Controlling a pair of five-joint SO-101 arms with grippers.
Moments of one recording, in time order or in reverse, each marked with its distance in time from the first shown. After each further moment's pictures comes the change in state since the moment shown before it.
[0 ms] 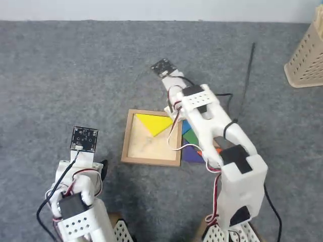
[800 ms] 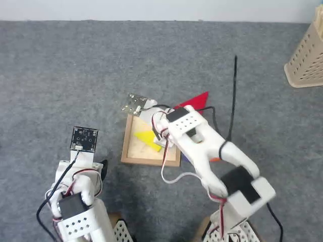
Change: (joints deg) left arm 0.0 0.0 0.0 0.0 0.0; right arm -11.5 -10.3 17.4 -1.8 16.6
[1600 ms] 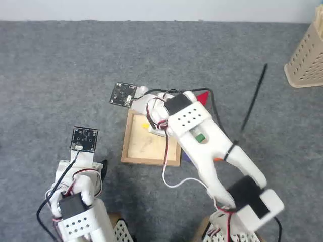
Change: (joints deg) left arm 0.0 0.0 0.0 0.0 0.0; right arm -2.5 -10.8 -10.5 12.7 6.6
